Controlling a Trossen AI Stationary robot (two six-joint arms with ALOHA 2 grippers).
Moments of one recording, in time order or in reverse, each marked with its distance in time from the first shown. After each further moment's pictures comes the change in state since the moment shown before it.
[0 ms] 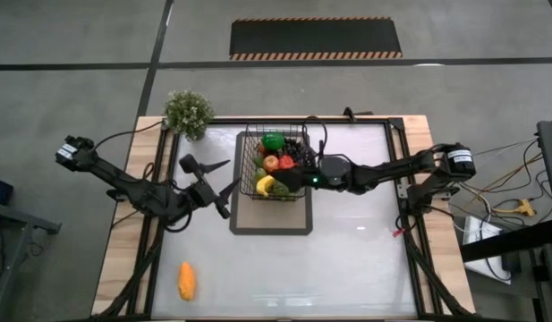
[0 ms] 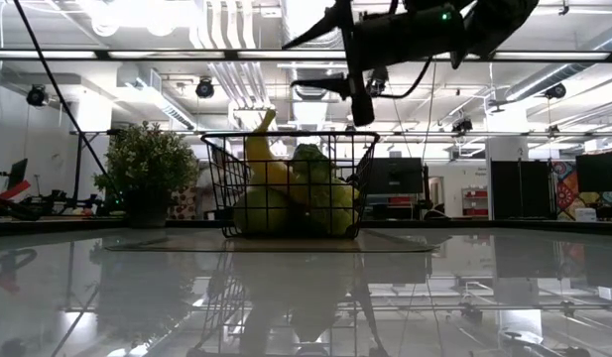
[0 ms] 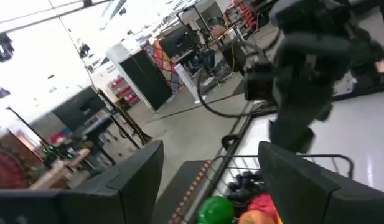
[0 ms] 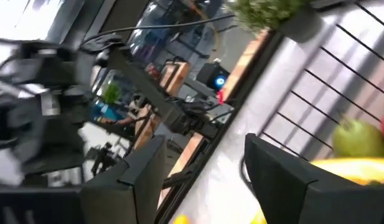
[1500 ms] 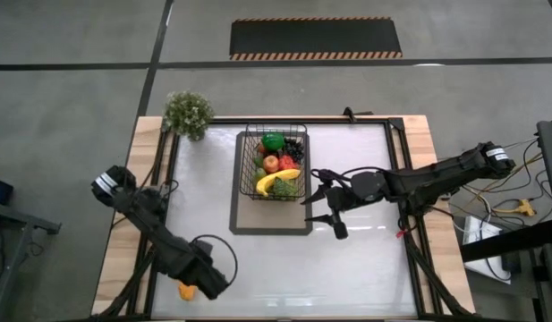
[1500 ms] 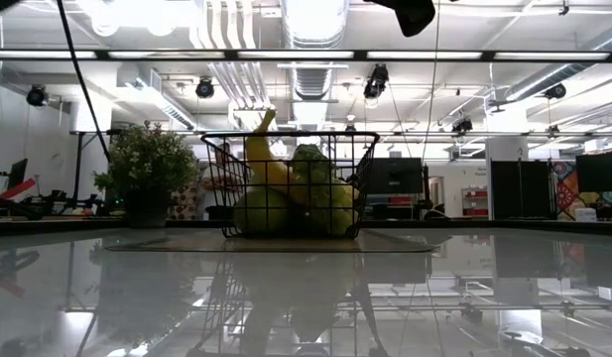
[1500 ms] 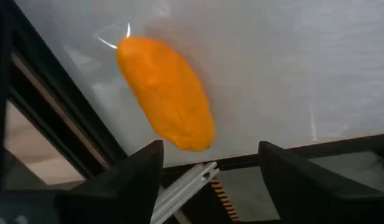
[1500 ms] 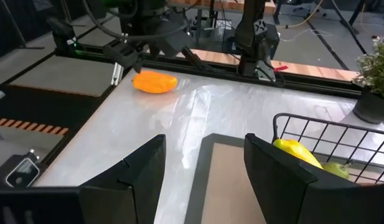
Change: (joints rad) left arm -0.255 0.659 0.555 -1.460 1.465 -2.512; right arm 0.225 -0.383 -0.018 -0.599 -0.183 -1.053
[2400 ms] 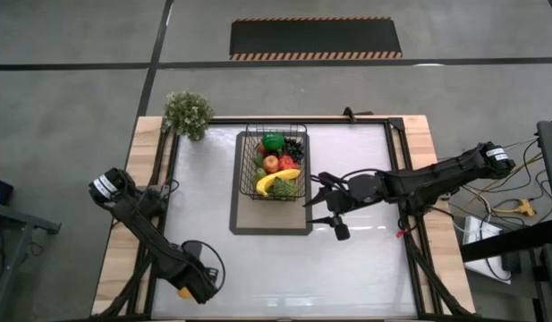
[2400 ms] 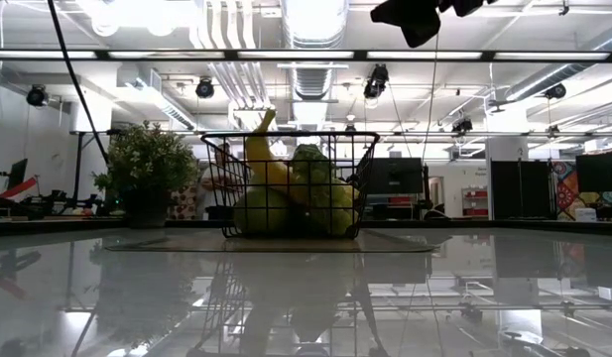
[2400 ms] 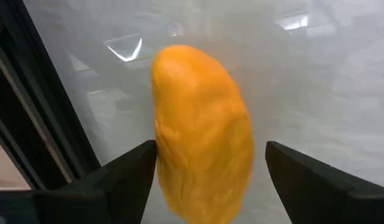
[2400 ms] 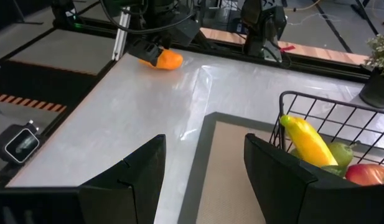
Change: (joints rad) left arm -0.093 0.007 -0.227 0.184 -0.073 -0.260; right arm 0.002 0.000 -0.018 -0.065 -0.008 -0.029
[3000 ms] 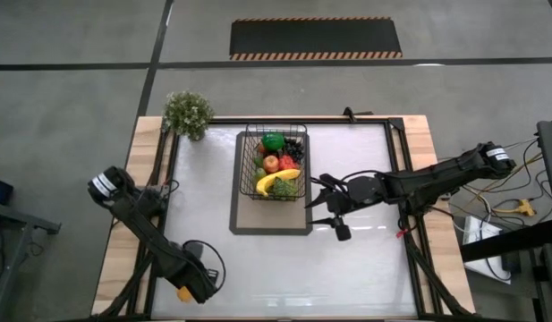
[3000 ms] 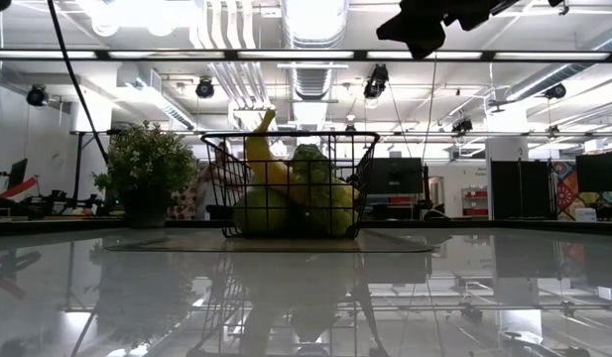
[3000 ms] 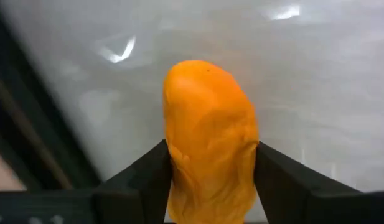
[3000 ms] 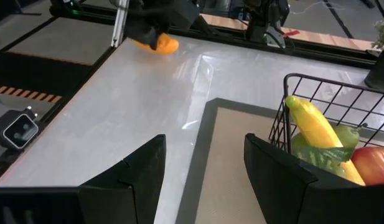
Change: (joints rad) left arm 0.006 -0.016 -0.017 0.032 0.002 0.035; right arm 0.000 -0.005 -0.038 -0.004 0.000 0.008
